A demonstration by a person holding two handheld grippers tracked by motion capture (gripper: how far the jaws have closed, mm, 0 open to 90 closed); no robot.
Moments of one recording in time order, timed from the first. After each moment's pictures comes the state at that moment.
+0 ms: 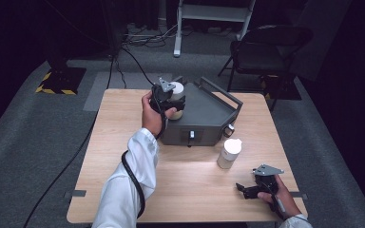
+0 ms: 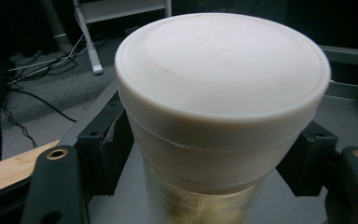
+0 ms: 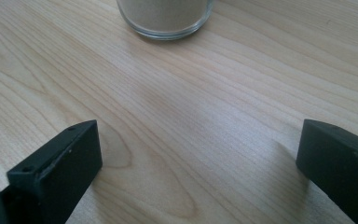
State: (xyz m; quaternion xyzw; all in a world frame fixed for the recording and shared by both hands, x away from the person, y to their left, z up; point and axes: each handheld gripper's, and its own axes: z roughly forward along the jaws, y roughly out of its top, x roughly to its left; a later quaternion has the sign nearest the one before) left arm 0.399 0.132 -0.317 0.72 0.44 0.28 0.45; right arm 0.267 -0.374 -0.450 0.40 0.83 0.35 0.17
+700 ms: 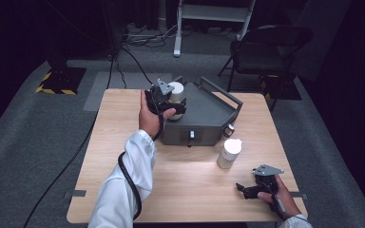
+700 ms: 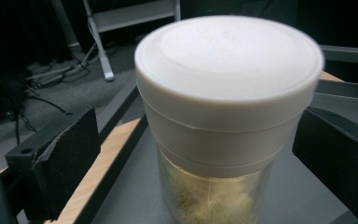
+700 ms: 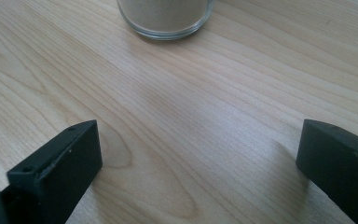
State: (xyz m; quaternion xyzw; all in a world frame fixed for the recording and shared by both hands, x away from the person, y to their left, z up) left arm 0.385 0.130 -0.319 0.71 0.44 0.31 0.44; right arm 0.267 -0.374 -0.450 0.40 0.83 0.35 0.17
